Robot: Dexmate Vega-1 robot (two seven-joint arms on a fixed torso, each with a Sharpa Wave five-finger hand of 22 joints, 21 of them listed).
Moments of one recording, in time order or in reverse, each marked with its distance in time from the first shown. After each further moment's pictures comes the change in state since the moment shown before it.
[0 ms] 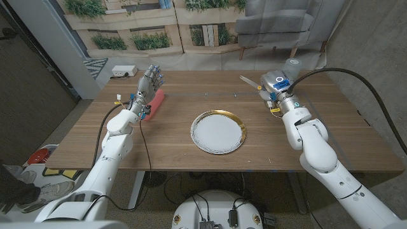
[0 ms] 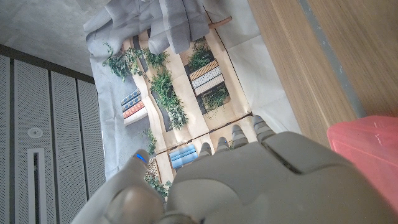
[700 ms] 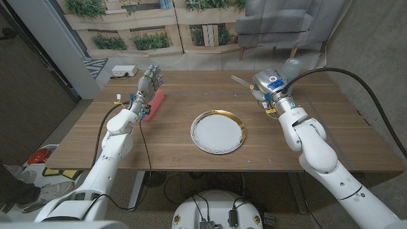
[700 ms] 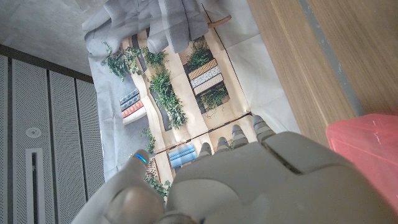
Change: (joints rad) left arm -0.010 0.000 0.000 0.014 0.001 -0.001 -0.001; left_hand 0.000 0.000 0.000 0.000 0.000 0.000 0.000 0.000 0.000 0.000 0.000 0.000 0.000 0.000 0.000 0.000 0.000 0.000 0.000 0.000 0.000; right arm 0.002 -0.005 -0.010 -0.023 0.011 0.070 -0.032; right_hand 0.000 0.000 0.000 0.000 0.000 0.000 0.000 0.000 0.000 0.000 0.000 0.000 0.000 0.003 0.000 -0.004 0.003 0.000 0.000 0.007 0.000
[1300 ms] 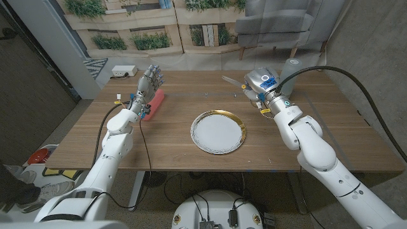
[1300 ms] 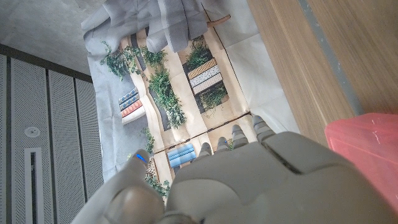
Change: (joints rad) left arm -0.015 -0.001 0.002 0.028 -0.002 -0.009 -0.007; left_hand 0.000 0.000 0.000 0.000 0.000 0.000 0.000 0.000 0.000 0.000 0.000 0.000 0.000 0.000 0.000 0.000 0.000 0.000 0.000 -0.007 0.000; right arm 0.029 -0.003 -0.025 -0.008 0.010 0.072 -0.002; right_hand 0.000 0.000 0.000 0.000 -0.001 0.002 -0.002 0.000 0.000 0.000 0.000 0.000 0.001 0.002 0.002 -0.015 0.003 0.000 0.000 0.004 0.000
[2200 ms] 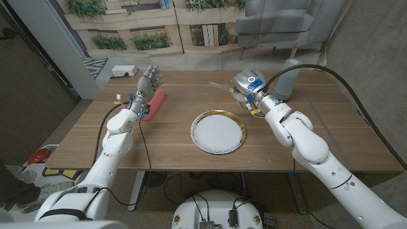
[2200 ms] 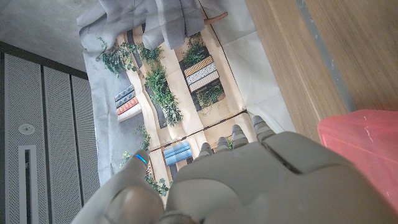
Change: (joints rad) left arm -0.036 -0.002 0.000 0.071 -0.006 -0.021 -0.015; left_hand 0.000 0.000 -0.004 0.004 0.000 0.000 0.000 0.000 0.000 0.000 0.000 0.000 0.000 0.000 0.000 0.000 0.000 0.000 0.000 0.000 0.000; right arm 0.077 0.007 -0.054 0.042 0.019 0.118 0.040; right_hand 0.000 0.000 0.000 0.000 0.001 0.000 0.000 0.000 0.000 0.000 0.000 0.000 0.000 0.000 -0.004 -0.015 0.002 0.000 0.000 0.007 -0.002
